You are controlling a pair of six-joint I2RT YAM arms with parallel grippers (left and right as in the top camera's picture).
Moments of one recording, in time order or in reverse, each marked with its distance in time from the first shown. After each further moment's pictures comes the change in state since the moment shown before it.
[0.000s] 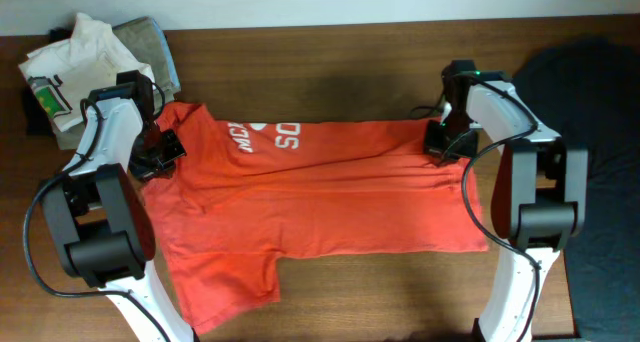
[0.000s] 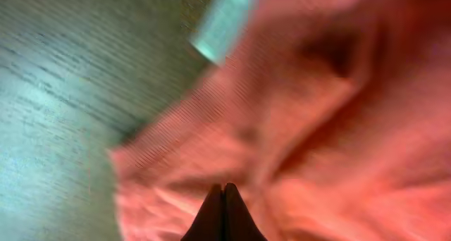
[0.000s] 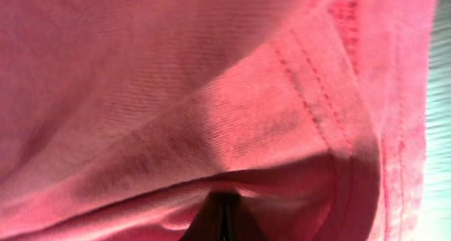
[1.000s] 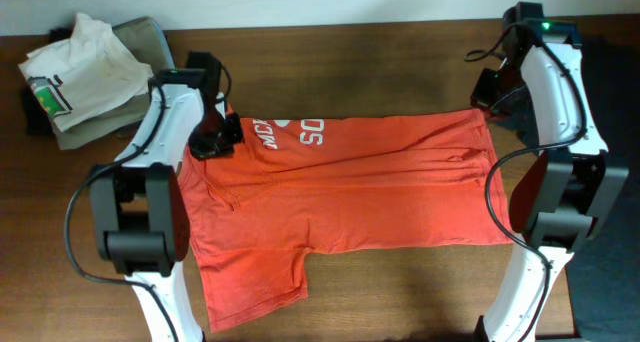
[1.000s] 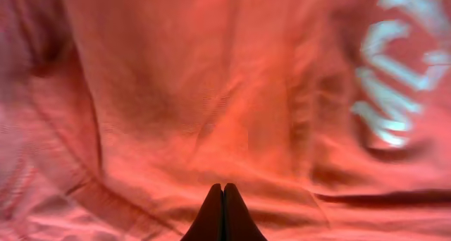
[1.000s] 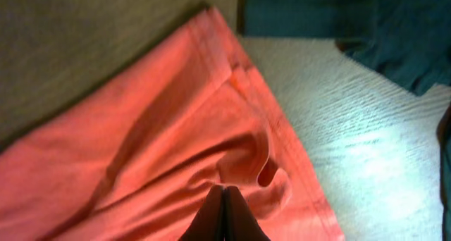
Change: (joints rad) left arm -0.255 0.039 0.087 -0.002 0.150 0.034; right arm -0.111 0.009 0.428 -0.270 0.098 0.023
